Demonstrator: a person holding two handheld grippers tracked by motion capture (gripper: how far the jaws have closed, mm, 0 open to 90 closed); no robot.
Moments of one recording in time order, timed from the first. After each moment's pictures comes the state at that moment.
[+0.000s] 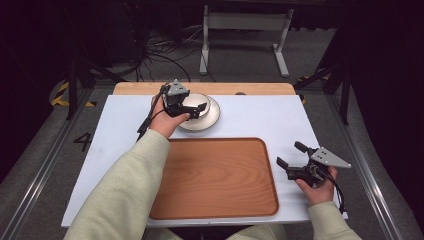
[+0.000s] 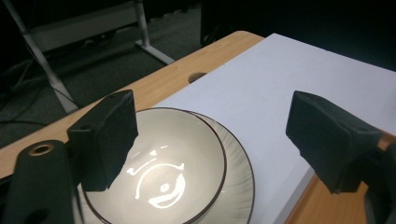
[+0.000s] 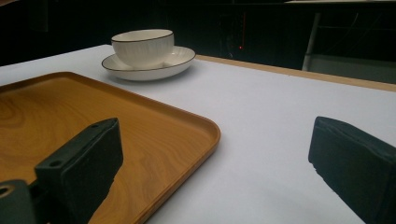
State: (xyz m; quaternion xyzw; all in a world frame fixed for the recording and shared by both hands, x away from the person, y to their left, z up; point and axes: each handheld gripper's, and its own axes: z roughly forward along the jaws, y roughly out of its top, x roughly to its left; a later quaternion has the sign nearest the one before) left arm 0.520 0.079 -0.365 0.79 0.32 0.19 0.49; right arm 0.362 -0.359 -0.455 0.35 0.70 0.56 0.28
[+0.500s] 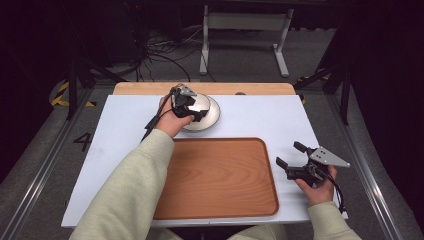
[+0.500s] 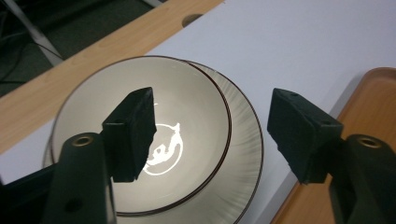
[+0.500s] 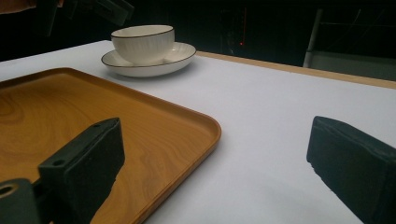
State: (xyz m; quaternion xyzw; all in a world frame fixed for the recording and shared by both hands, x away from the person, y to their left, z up) left arm 0.537 0.065 -0.385 0.84 0.32 0.15 0.41; right arm 0.363 -0.357 -0.454 0.35 0.70 0.55 0.28
